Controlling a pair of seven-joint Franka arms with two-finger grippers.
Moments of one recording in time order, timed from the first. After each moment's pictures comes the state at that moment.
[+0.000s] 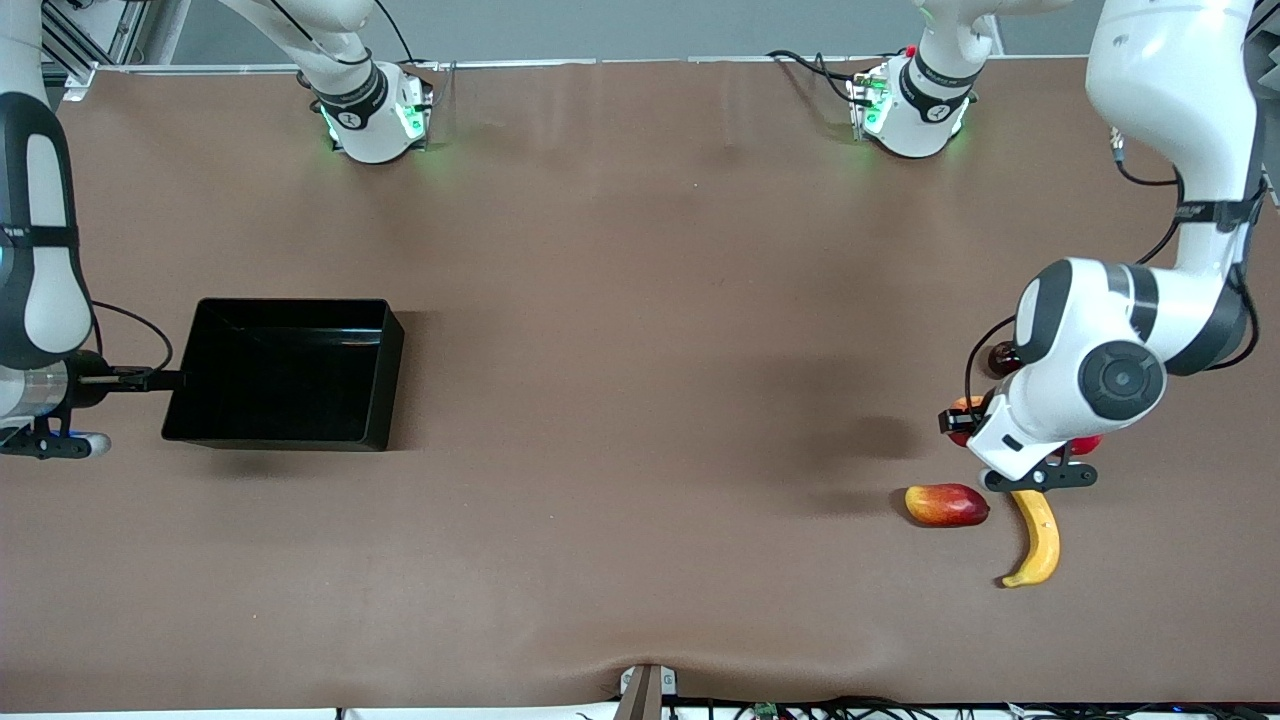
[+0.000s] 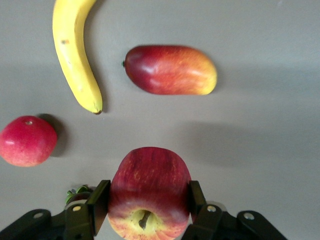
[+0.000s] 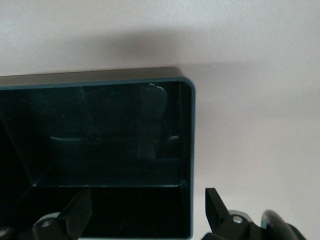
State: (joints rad) left arm -0.02 0.48 -0.15 -1.61 0.18 1.96 -0.28; right arm -0.31 0.51 0.00 -1.59 -0.02 1.78 -0.24
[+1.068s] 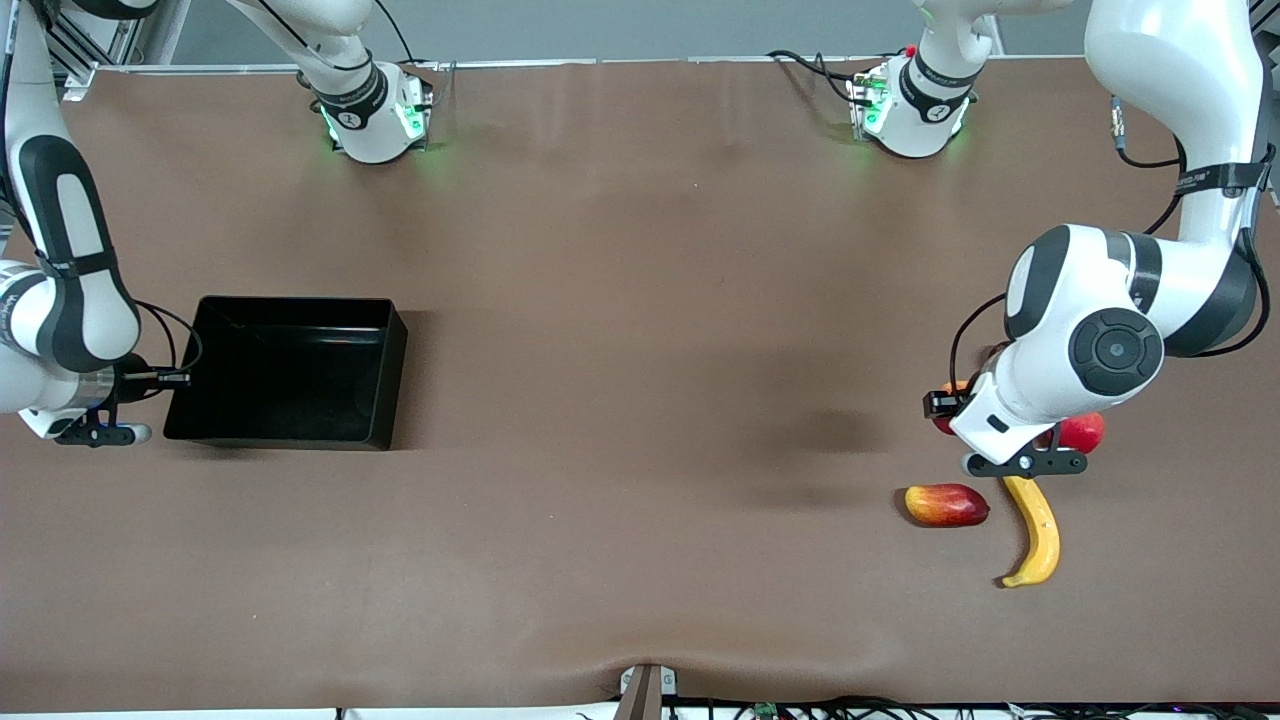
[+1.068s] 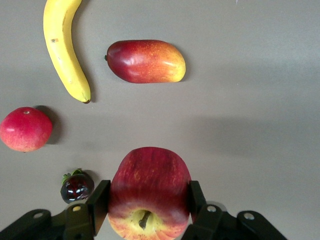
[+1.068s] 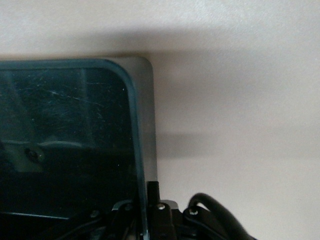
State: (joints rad) left arm -0.02 0.44 -0.21 -1.58 0.18 1.87 -0.30; right arm -0.37 0.55 0.02 -1.73 -0.02 1.93 -0.32
